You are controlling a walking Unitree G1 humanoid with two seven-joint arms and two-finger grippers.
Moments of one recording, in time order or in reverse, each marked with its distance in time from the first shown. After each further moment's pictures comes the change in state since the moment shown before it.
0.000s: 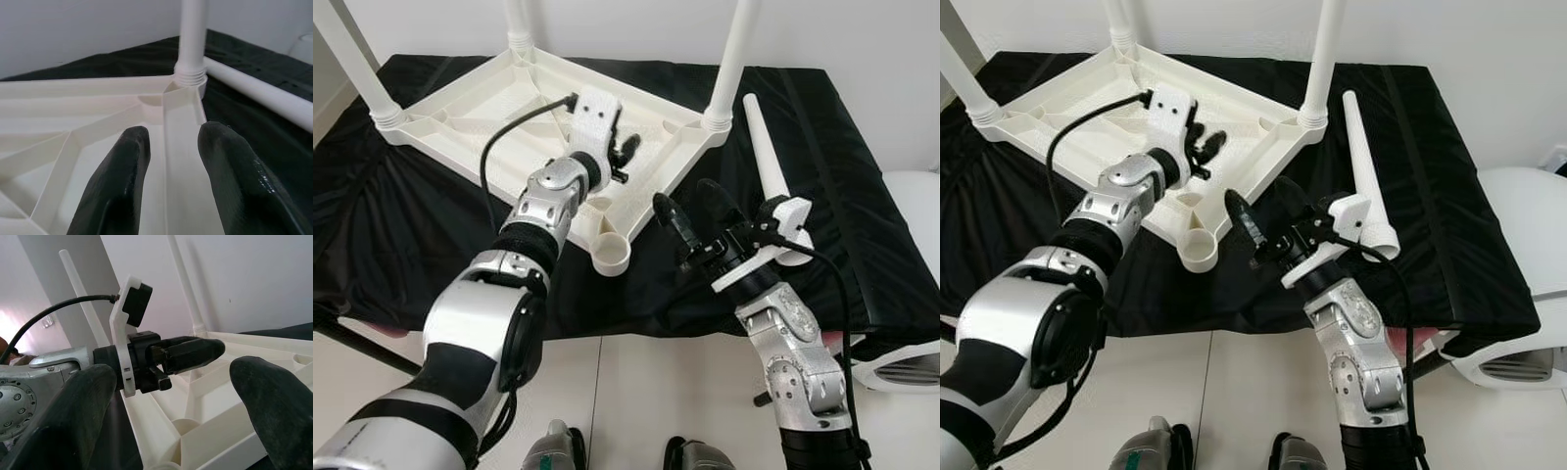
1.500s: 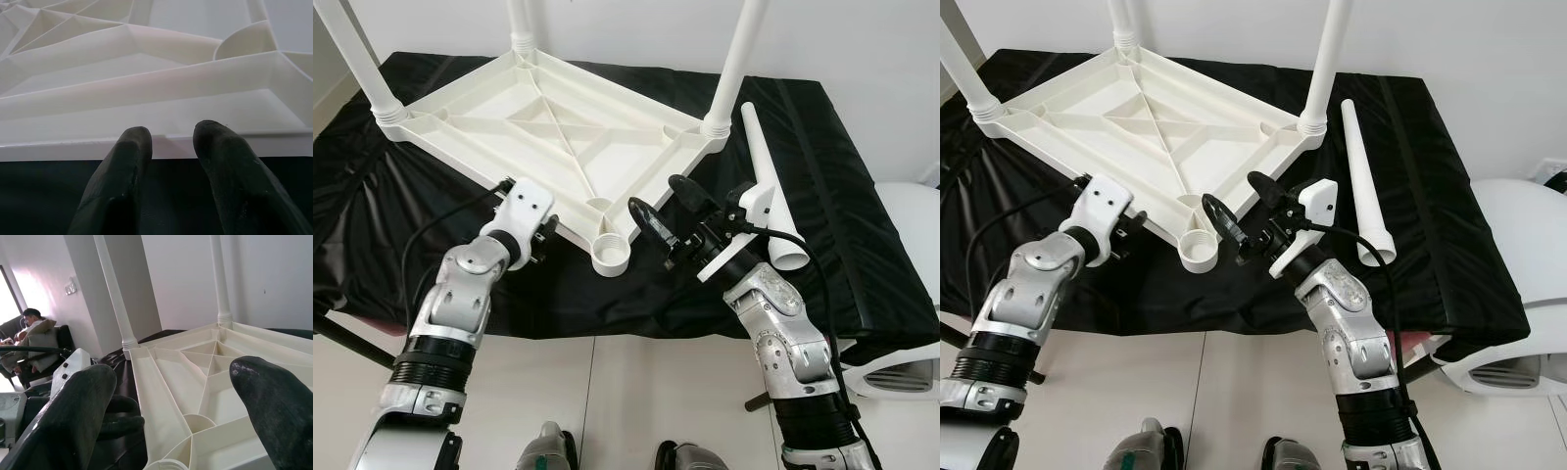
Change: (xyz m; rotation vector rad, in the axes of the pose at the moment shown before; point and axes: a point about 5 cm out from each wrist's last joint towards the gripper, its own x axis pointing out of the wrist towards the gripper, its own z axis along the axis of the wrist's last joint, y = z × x) left arm -0.110 0.018 -0.071 0.269 0.352 0.117; right arm 0.020 -0.005 -0.013 -0.053 0.077 0.145
